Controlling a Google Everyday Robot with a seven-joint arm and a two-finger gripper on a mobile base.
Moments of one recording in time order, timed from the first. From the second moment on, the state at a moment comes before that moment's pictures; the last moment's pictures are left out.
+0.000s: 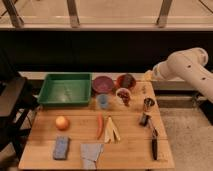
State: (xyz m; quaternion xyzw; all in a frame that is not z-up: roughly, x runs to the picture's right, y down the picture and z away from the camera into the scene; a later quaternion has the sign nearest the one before) arm 0.254 -0.060 0.741 -0.10 -0.01 0.70 0.71
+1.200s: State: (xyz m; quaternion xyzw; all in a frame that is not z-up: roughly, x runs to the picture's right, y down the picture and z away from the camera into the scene) arm 0.222 -0.099 0.800 -0.07 0.00 0.70 0.71
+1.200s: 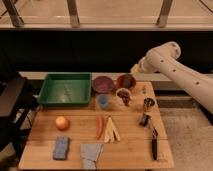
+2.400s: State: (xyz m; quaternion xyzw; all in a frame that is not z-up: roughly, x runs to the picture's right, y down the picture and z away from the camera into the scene) arm 0.175 -0.068 0.903 -0.12 -0.02 0.74 0.67
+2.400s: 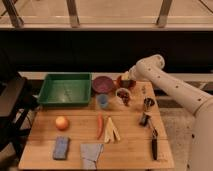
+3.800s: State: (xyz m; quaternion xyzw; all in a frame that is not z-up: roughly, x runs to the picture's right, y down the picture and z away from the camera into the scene) arm 0.189 -0.104 0.991 -0.09 -0.01 0.76 0.64
